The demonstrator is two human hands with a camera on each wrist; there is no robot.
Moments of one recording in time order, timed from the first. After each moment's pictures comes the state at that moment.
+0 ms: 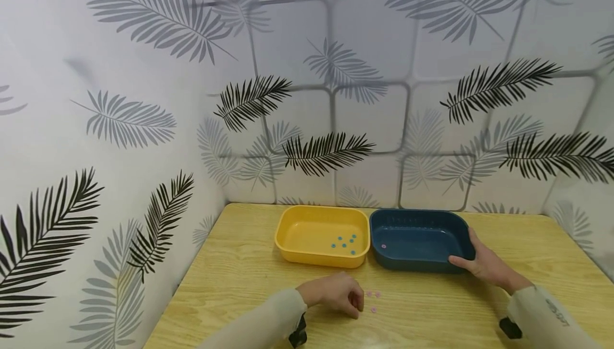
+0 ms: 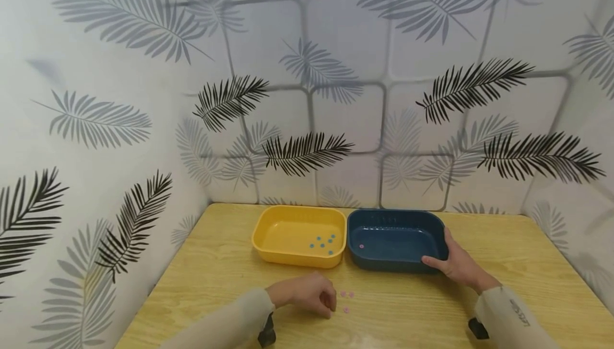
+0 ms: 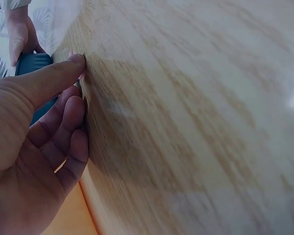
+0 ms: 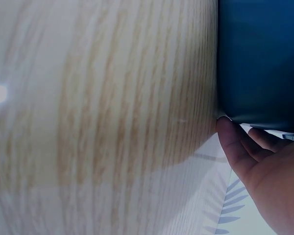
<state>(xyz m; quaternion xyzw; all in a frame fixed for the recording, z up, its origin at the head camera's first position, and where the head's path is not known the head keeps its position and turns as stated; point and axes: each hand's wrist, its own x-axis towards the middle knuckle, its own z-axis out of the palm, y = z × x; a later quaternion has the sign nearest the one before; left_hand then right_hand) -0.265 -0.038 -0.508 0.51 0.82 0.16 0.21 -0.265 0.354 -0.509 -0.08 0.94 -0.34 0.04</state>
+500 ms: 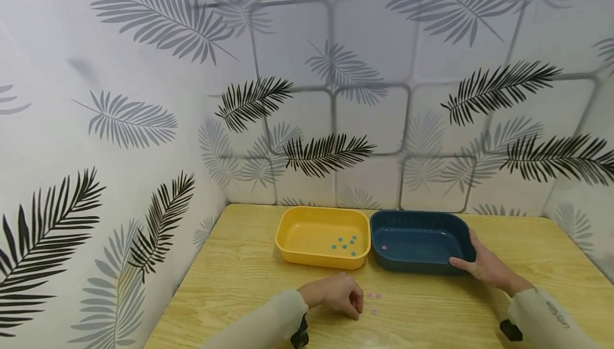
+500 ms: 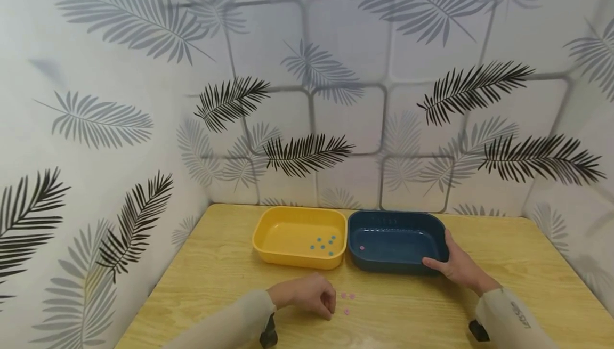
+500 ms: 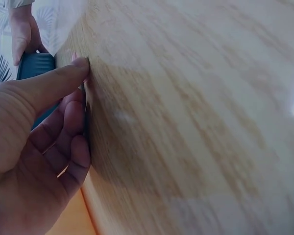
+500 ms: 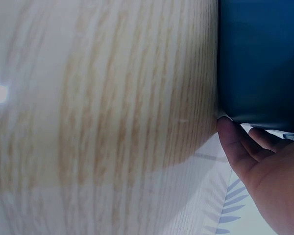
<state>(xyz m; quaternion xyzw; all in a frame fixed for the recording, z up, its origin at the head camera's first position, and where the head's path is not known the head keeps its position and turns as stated) -0.264 -0.038 -0.509 0.47 0.84 0.18 0.22 -0.264 0.353 -0.508 -0.07 0.93 -0.35 0.06</state>
